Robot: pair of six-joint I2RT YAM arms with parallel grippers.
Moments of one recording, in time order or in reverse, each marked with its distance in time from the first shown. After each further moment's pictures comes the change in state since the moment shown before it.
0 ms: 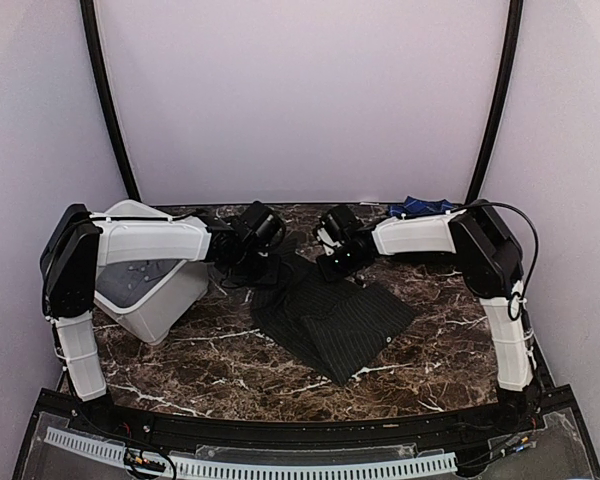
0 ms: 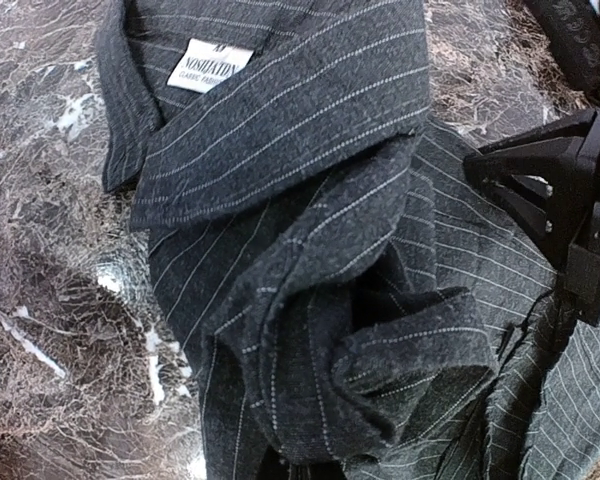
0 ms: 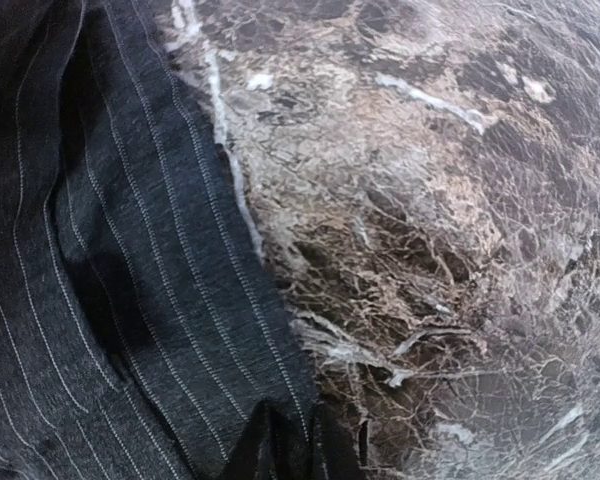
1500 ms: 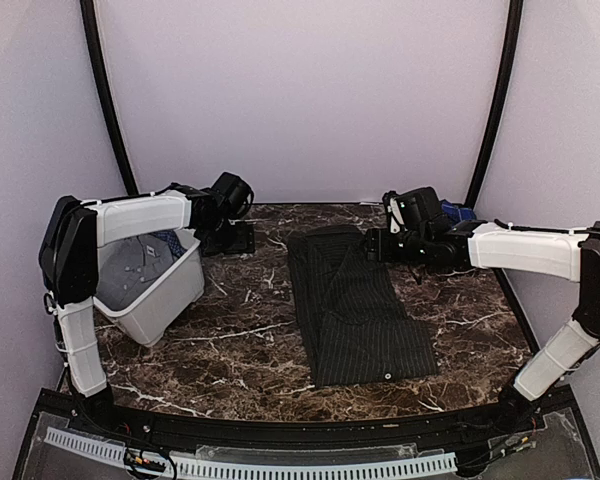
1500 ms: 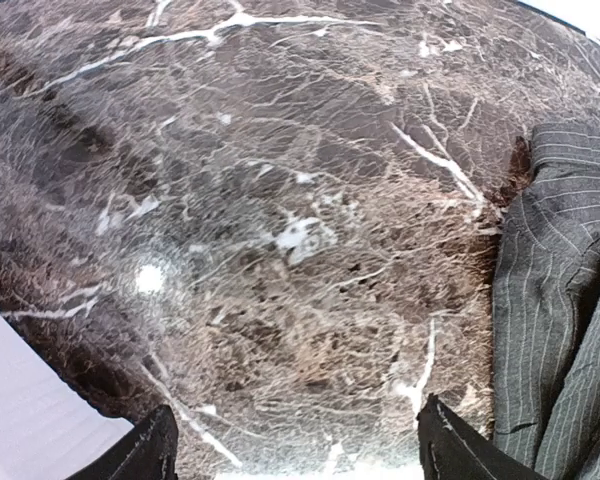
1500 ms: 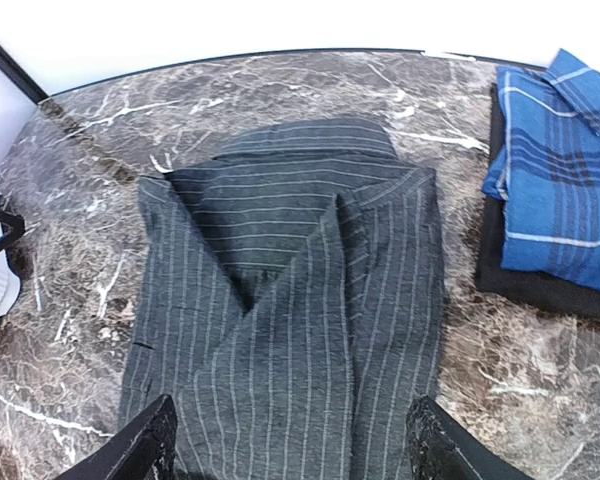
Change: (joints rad) left arm 0.211 0.069 0.188 -0.130 -0.102 0.029; right arm -0.076 -0.697 -0.592 0.229 0.082 0.219
